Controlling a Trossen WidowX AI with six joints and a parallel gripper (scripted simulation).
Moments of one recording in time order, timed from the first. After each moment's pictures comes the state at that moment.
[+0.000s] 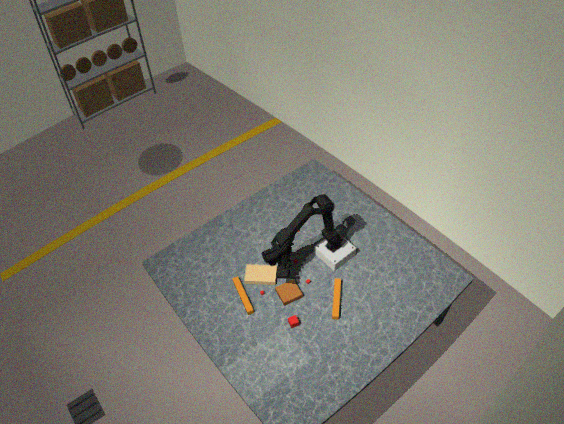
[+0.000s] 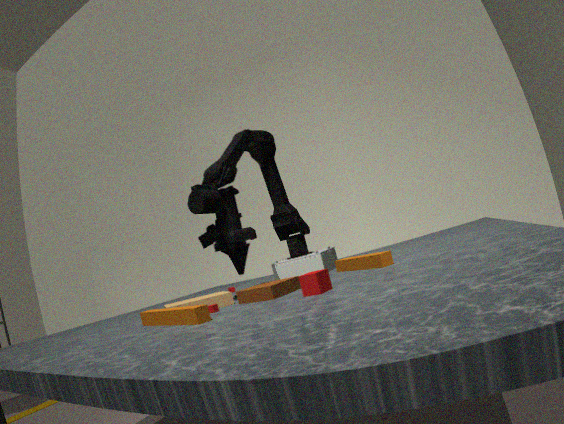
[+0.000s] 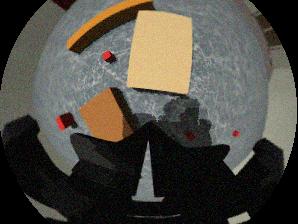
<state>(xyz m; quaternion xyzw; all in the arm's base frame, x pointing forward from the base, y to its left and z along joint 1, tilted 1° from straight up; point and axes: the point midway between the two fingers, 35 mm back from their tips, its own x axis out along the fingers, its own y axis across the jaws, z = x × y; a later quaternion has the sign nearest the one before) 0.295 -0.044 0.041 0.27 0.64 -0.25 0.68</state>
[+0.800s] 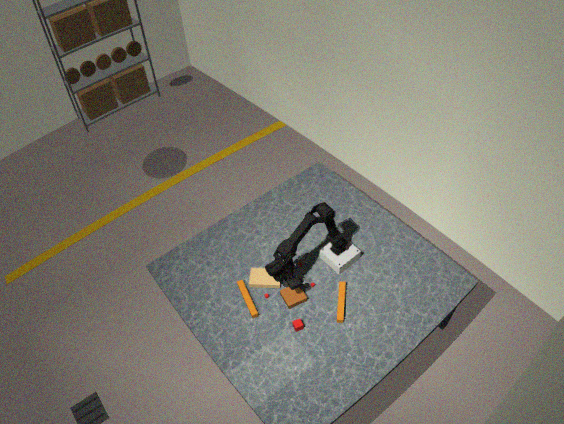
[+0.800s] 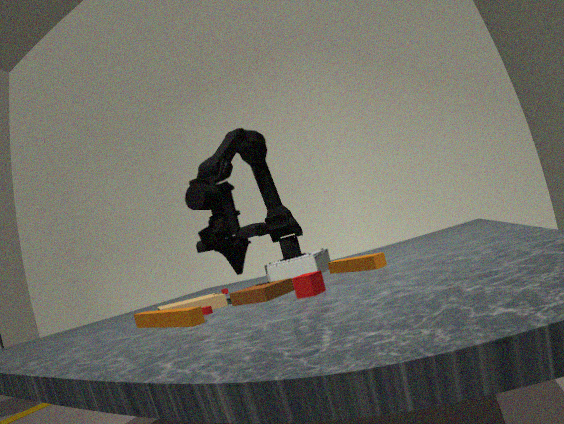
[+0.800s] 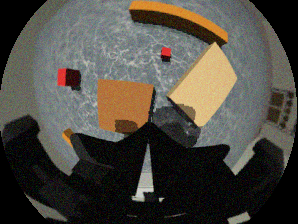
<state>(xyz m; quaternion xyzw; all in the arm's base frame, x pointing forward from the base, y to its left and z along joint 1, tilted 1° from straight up) 0.329 -0.009 0.049 0.06 0.69 -0.05 0.72</state>
